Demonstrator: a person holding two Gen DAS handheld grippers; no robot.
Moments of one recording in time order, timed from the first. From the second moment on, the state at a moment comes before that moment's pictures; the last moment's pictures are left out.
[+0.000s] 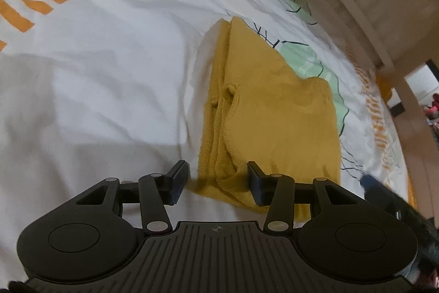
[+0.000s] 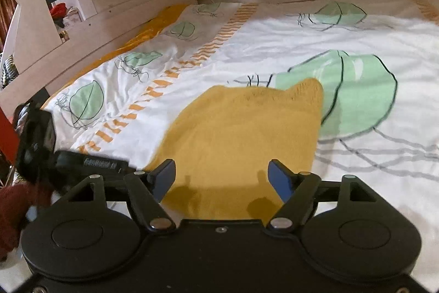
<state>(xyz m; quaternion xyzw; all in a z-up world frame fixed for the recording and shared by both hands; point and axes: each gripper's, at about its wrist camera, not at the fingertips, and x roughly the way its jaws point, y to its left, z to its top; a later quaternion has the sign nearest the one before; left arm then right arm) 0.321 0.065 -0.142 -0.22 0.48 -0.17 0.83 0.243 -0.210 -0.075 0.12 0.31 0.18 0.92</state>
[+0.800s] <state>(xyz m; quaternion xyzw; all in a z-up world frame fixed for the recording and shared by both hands) 0.319 0.065 -0.143 -0.23 0.49 -0.19 0.82 0.380 -0.251 -0.110 0.15 0.36 0.12 0.91</state>
